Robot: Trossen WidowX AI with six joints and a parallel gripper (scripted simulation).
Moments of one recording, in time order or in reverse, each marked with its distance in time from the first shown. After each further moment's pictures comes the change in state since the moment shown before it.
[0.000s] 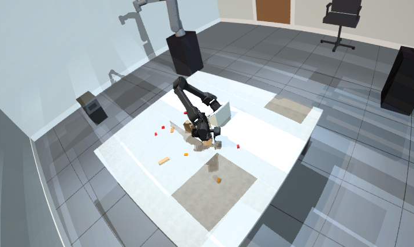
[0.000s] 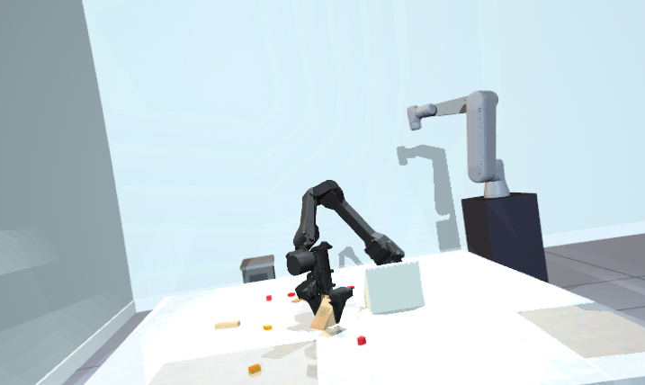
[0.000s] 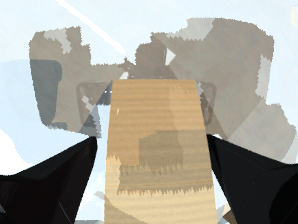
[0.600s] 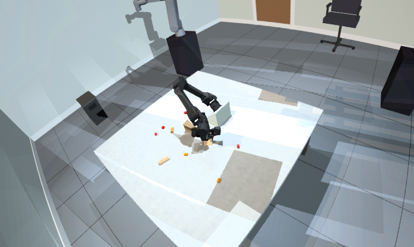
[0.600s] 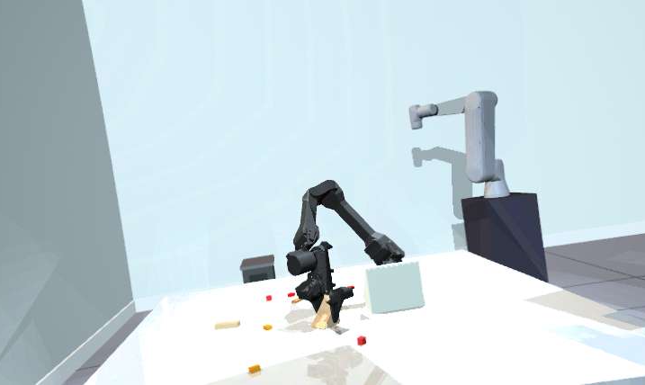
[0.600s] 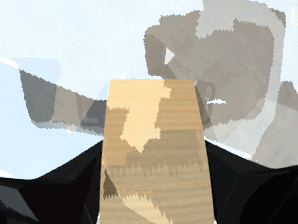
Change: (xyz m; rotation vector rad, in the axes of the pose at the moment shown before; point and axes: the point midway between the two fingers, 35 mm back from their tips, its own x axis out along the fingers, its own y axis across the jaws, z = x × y) arm 0.000 0.000 -0.001 -0.007 0.004 -0.006
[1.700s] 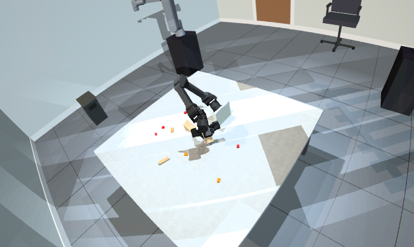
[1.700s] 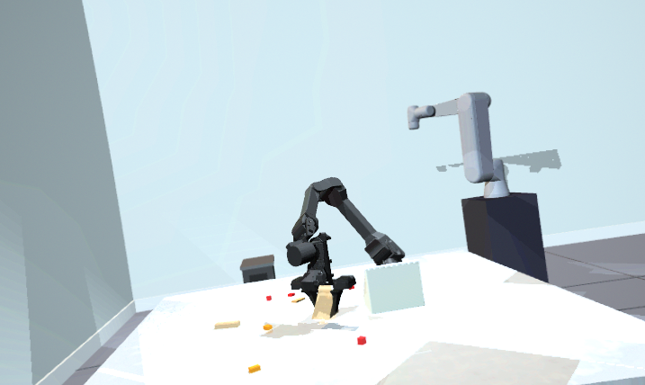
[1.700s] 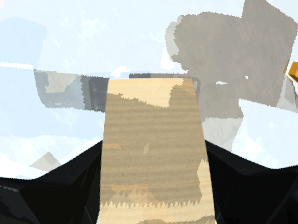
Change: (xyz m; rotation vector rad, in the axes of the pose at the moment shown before) arm -0.026 0.000 0.000 -0.337 0.001 -0.001
